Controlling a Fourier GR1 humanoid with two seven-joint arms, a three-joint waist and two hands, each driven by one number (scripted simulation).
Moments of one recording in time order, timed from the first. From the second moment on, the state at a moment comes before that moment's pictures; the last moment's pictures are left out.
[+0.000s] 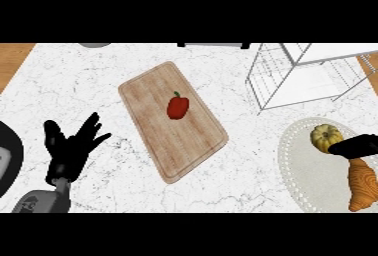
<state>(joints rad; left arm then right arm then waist) -0.10 0.34 -0.13 -1.32 0.33 0.13 0.23 -0.27 -0.80 0.25 -1.79 0.51 -0.03 1.17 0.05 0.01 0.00</state>
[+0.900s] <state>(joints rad) -0.06 0.33 -0.11 -1.35 0.32 0.13 0.25 -0.43 -0.54 0.32 -1.42 0.72 0.07 1.19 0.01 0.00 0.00</state>
